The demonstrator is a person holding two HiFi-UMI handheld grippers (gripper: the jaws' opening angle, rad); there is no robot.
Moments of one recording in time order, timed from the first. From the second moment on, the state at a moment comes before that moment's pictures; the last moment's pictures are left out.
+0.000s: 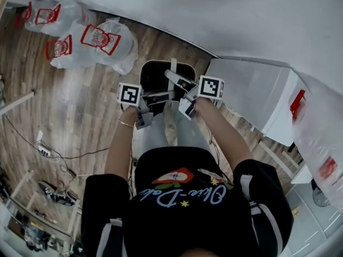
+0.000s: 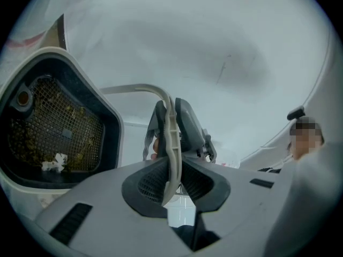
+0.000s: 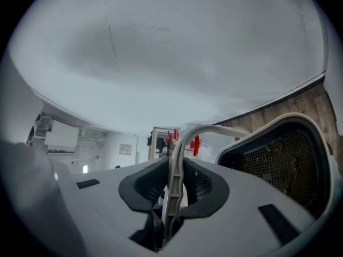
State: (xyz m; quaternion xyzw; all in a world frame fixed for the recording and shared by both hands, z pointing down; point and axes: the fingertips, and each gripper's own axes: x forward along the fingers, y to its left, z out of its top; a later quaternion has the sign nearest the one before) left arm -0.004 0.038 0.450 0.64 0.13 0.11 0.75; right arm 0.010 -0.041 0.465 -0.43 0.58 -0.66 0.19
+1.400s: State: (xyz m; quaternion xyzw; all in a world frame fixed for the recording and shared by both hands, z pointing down) left arm 0.025 -0.005 0.652 0.67 0.05 0.07 0.73; right arm 0.019 -0.089 0.660 -0.38 0.64 -0.66 0.10
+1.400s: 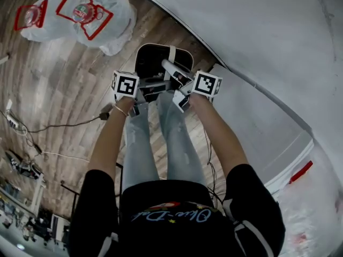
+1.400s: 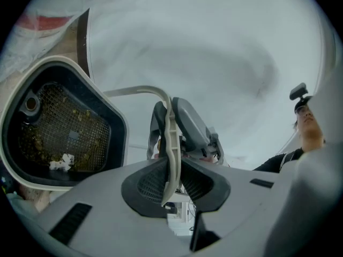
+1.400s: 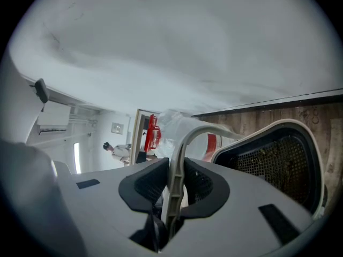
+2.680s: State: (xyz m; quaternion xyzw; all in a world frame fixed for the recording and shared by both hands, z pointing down) left arm 0.036 0.002 0.766 0.70 0.02 0.09 0.71; right arm 0.020 -0.079 0.783 -0.39 0.65 -0.65 0.02
